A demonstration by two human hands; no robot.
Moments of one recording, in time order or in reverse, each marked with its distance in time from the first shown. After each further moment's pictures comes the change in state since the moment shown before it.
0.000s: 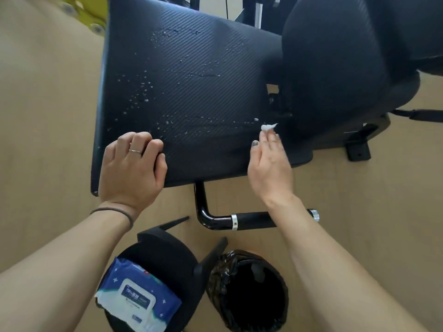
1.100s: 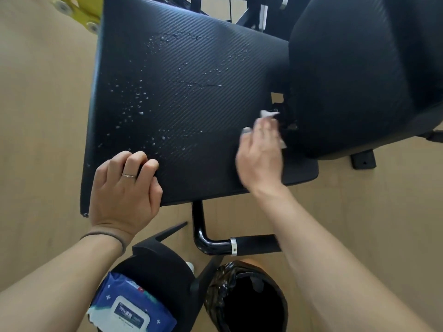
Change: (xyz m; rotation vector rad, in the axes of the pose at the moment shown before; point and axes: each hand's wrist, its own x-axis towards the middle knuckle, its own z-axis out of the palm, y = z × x) left_hand 0.000 -0.003 0.012 0.057 0.039 0.032; right_hand 0.058 -0.034 0.011 -0.032 0.074 -0.085
